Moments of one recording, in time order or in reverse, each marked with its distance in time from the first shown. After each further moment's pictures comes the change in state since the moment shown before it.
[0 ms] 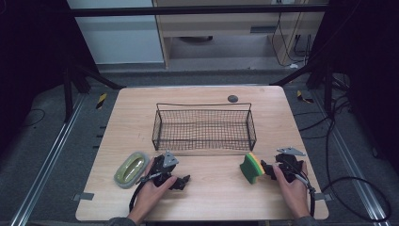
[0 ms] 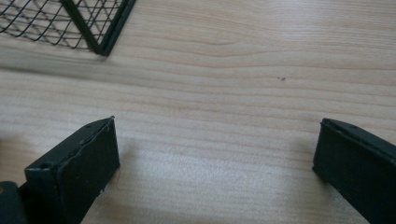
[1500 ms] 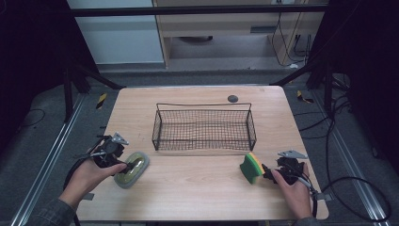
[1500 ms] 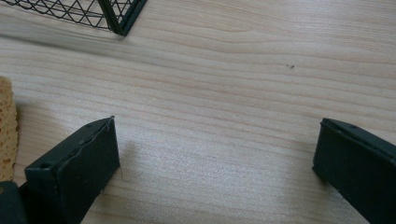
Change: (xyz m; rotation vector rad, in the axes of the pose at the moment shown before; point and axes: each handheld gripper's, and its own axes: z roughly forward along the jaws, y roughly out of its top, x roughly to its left) left arm 0.103 0.014 -0.138 0.358 0.100 -0.025; right arm -0.004 -0.007 -0.008 0.007 0.053 -0.051
